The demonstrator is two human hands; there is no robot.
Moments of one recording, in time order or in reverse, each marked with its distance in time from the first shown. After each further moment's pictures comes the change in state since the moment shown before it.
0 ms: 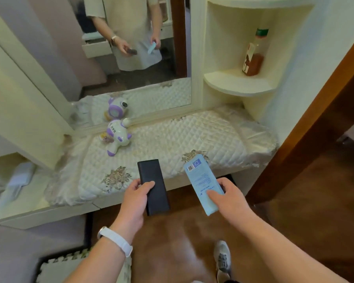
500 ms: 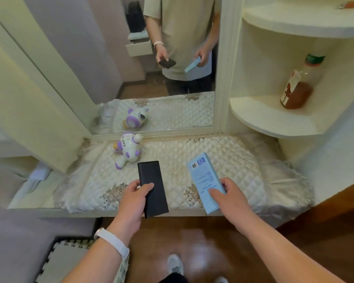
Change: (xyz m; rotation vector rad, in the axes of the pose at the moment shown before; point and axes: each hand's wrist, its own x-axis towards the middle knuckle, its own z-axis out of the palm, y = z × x) left_hand 0.065 0.068 0.079 -0.054 0.246 0.049; right_hand 0.173 -0.047 -0.056 0.040 -0.190 -0.063
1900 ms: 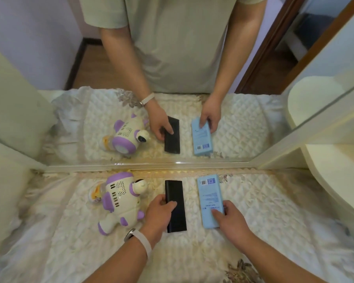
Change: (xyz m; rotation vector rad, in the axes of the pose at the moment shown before) left_hand 0.340 -0.007 0.039 0.244 -0.184 -0.275; right_hand 0.272 -0.009 0.126 -0.215 0.049 0.342
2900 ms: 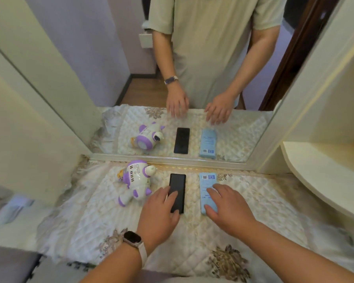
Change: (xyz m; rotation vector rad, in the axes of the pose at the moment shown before) left_hand -0.134 -0.015 -0.009 1.142 0.294 0.782; right_hand -0.058 -0.013 -0.059 -0.888 0.102 -0.887
